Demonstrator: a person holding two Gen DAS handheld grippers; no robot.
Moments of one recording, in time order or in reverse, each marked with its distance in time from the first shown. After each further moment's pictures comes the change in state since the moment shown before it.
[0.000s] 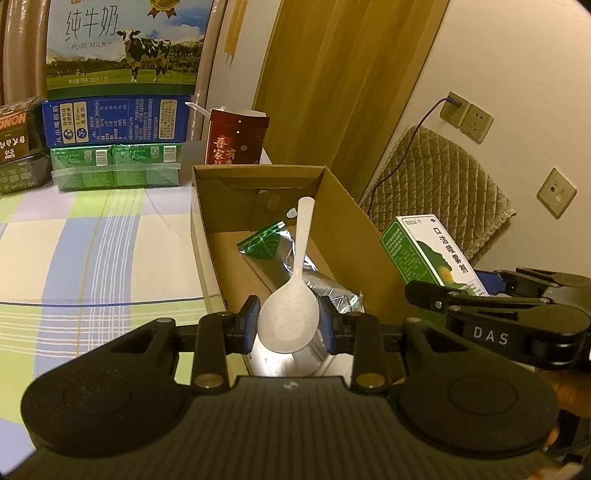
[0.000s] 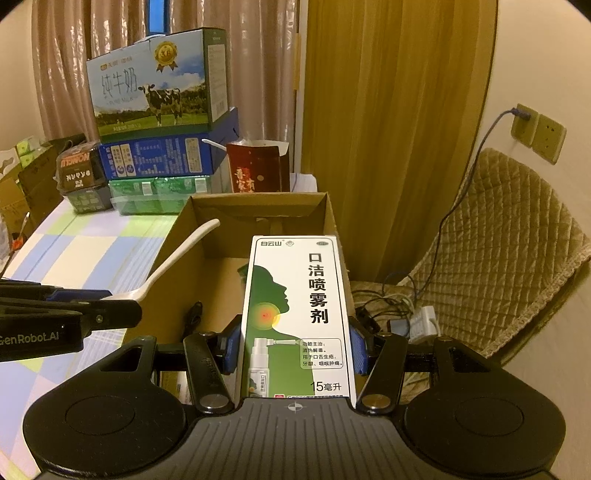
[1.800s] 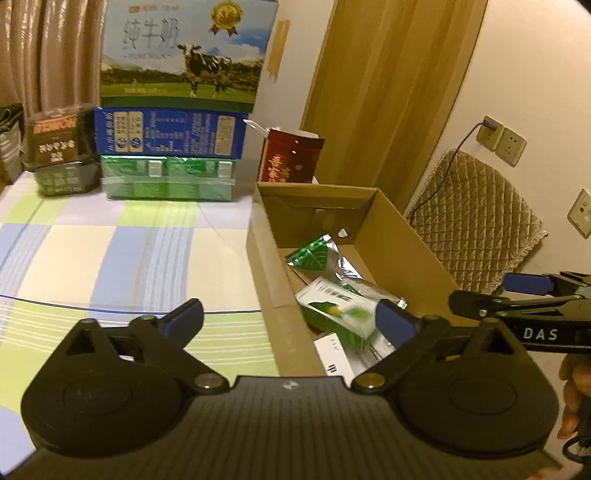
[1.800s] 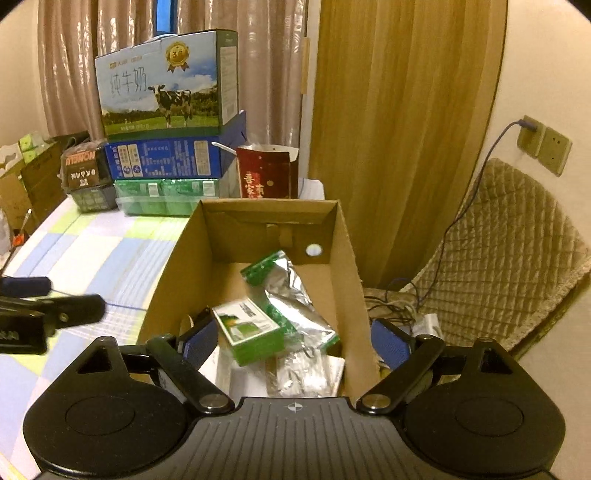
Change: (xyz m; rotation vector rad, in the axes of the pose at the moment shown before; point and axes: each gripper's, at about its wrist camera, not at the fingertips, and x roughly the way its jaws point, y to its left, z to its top) left arm -0.022 0.038 -0.007 -0.046 -0.090 0.126; right arm -0.007 0.016 0.002 -0.023 -0.015 -0.015
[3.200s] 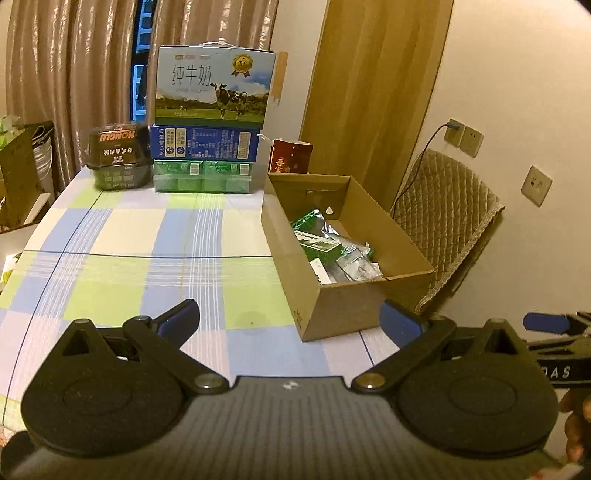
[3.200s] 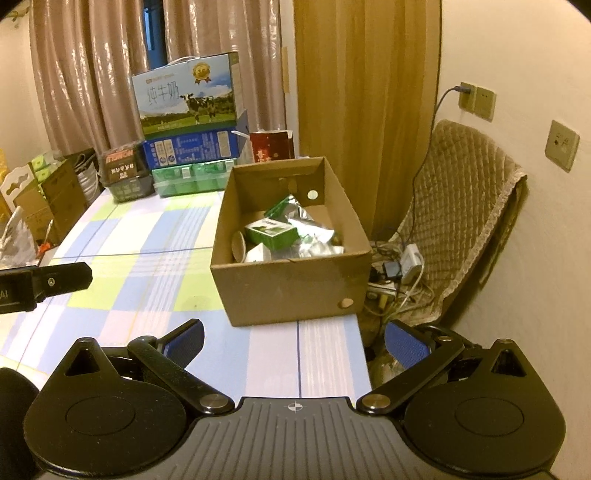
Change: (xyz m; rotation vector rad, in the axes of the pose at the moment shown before) left arm -0.195 -0.021 -0.094 0.028 -0.052 0.032; right arm -0.191 0.052 -0.125 0.135 0.002 -0.005
